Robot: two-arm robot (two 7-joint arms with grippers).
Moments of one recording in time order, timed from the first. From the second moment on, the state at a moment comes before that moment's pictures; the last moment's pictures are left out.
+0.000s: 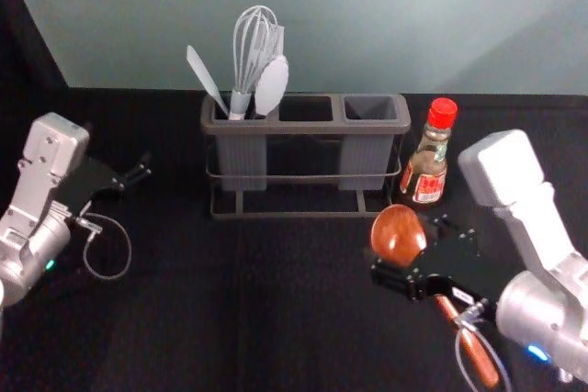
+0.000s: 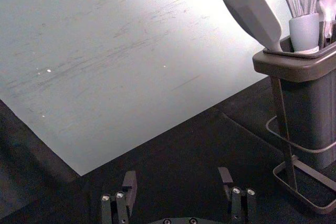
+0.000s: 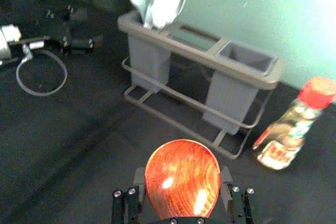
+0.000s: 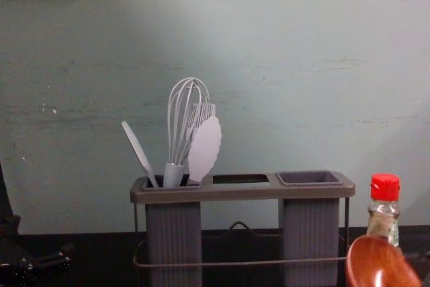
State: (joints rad) left arm -0.20 0.60 0.45 -1.41 -0.25 -0.12 0.03; right arm -0.21 0.32 -0.16 -2.16 -0.03 0.66 0.42
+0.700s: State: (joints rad) left arm -0.20 0.60 0.45 -1.41 -0.25 -0.12 0.03; right arm -0.38 0.33 -0.09 -2.18 0.00 0.14 0.29
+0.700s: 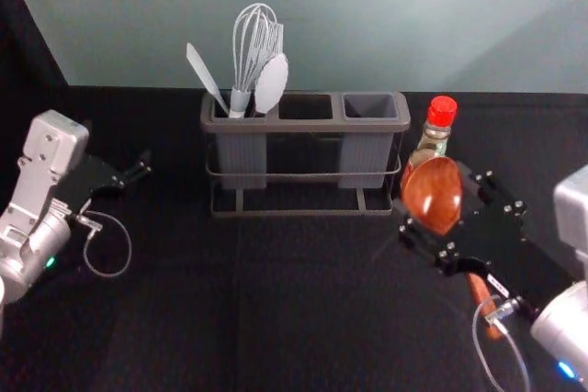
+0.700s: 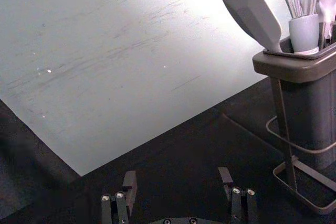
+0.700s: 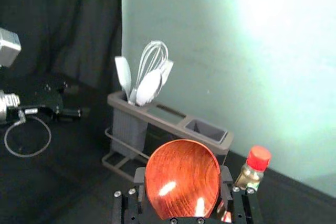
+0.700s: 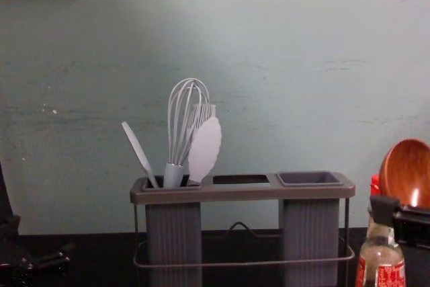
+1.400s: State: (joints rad) left arm -0.20 0.60 0.45 -1.41 -0.25 -0.12 0.03; right arm -0.44 0.34 -0.08 -2.09 0.07 -0.26 0.26
